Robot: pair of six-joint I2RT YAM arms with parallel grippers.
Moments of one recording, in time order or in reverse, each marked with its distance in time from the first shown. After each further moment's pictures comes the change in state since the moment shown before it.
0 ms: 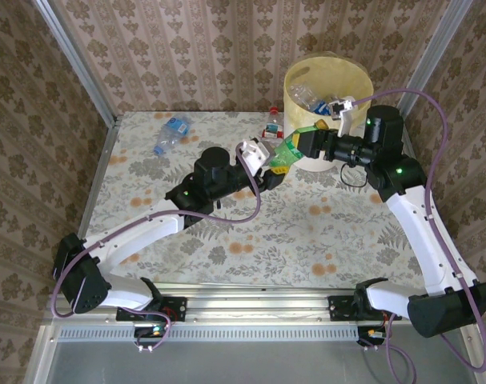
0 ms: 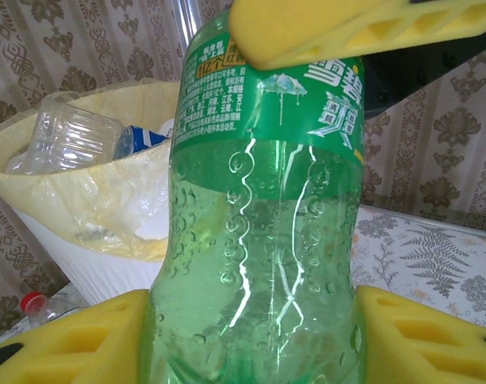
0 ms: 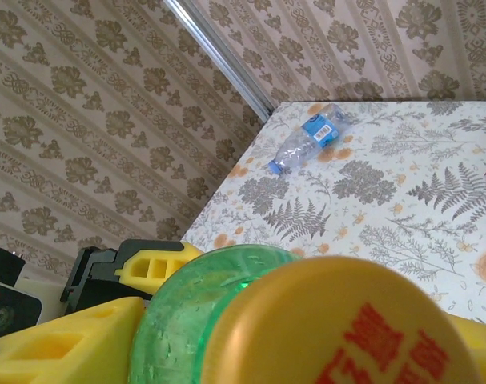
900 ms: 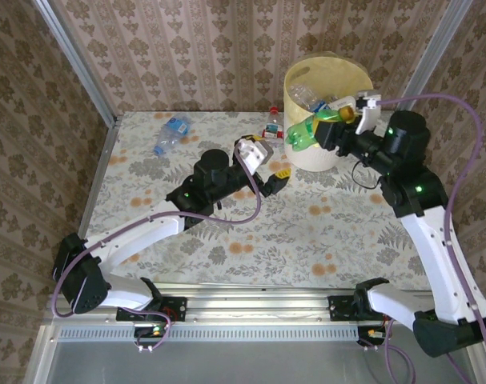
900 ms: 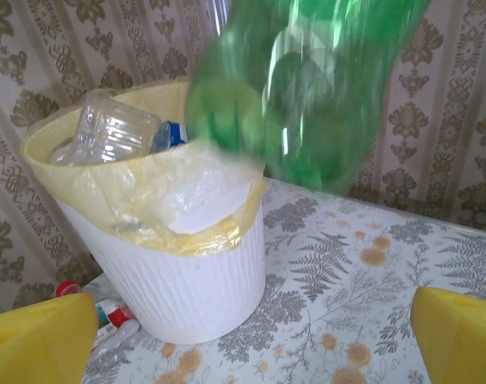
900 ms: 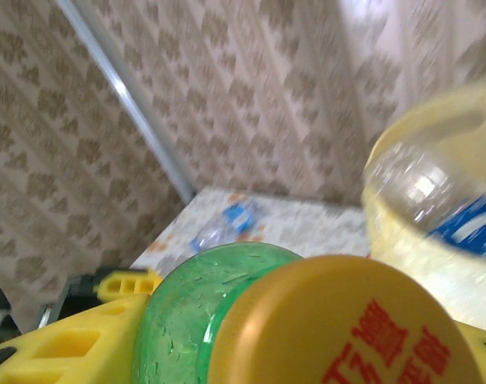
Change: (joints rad) left arm 0.003 -0.005 -0.035 0.042 -0.087 0.002; right arm 0.004 -0.142 0.028 0.065 0.336 -0.144
